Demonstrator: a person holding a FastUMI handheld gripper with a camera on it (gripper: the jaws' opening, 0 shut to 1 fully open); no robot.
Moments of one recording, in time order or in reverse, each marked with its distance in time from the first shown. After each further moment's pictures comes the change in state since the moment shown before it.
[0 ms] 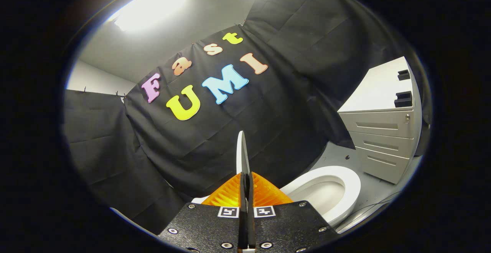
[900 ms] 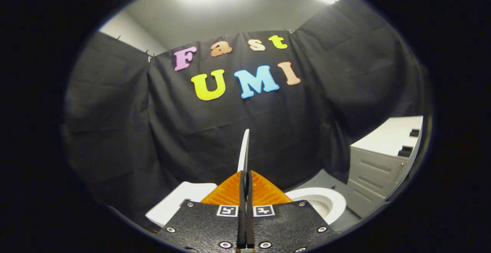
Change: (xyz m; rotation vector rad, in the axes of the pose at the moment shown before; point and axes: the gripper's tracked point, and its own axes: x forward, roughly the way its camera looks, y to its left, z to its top) arm -0.005 0.088 -0.012 -0.250 -0.014 0.056
